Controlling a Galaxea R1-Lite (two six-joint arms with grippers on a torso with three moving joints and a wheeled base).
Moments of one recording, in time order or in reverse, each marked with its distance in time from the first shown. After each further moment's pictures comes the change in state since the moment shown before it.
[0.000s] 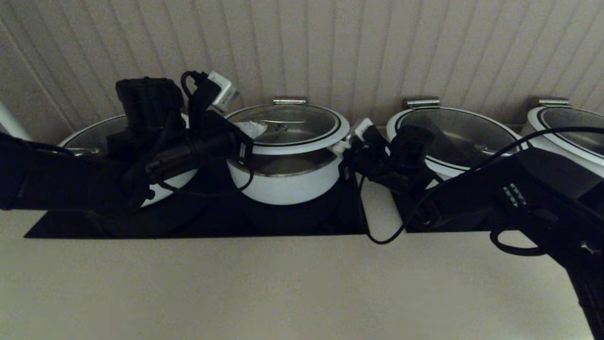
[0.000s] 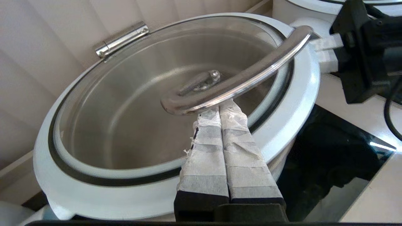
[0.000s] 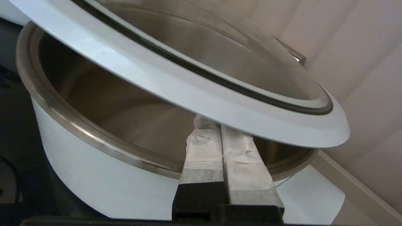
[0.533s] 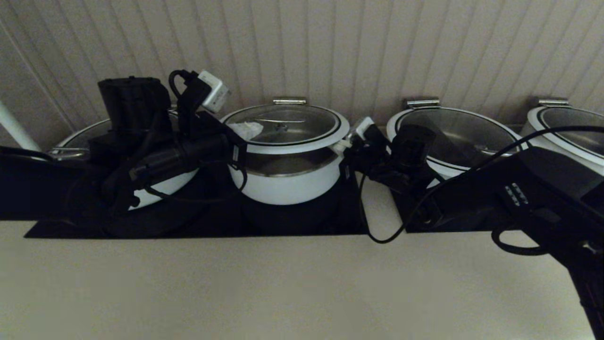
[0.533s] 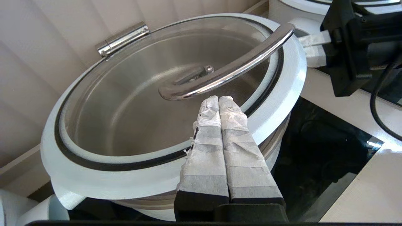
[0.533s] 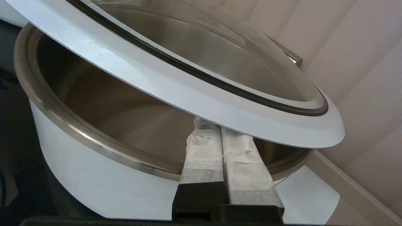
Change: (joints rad) left arm 0.000 -0.058 0.059 -0.004 0.000 -0.001; right arm -0.003 -0.005 0.000 -0.001 -0.001 -0.001
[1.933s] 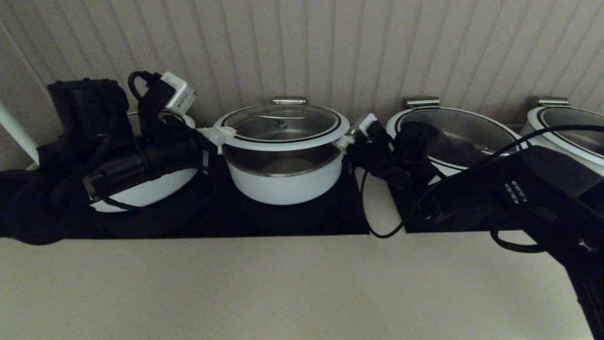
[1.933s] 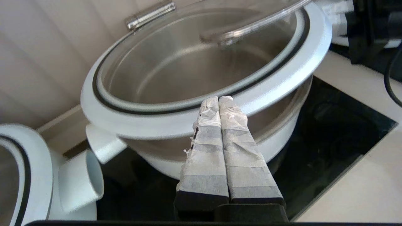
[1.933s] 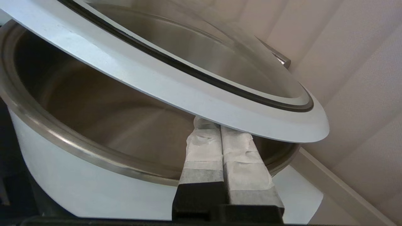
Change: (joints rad) left arm 0.086 -0.110 0.110 0.032 0.001 0.000; right arm -0.019 0.011 -0.039 0.005 0.002 0.000
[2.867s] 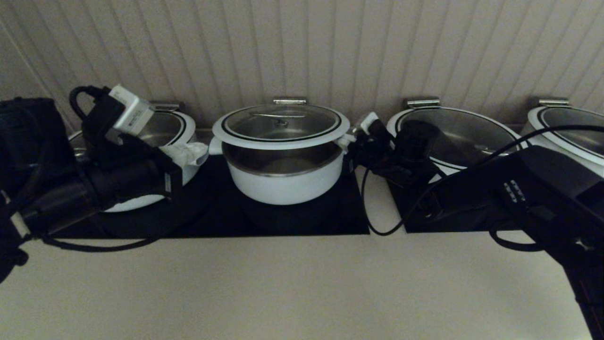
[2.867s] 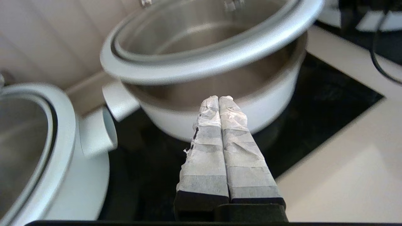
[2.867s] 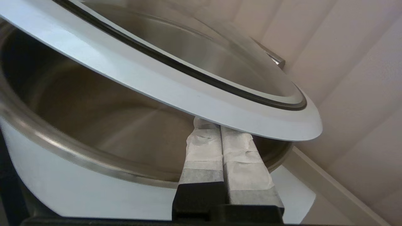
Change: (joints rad) left arm 0.047 -0.193 0.216 0.000 0.004 -0.005; right arm -0.011 0.009 -0.025 0.006 0.000 0.000
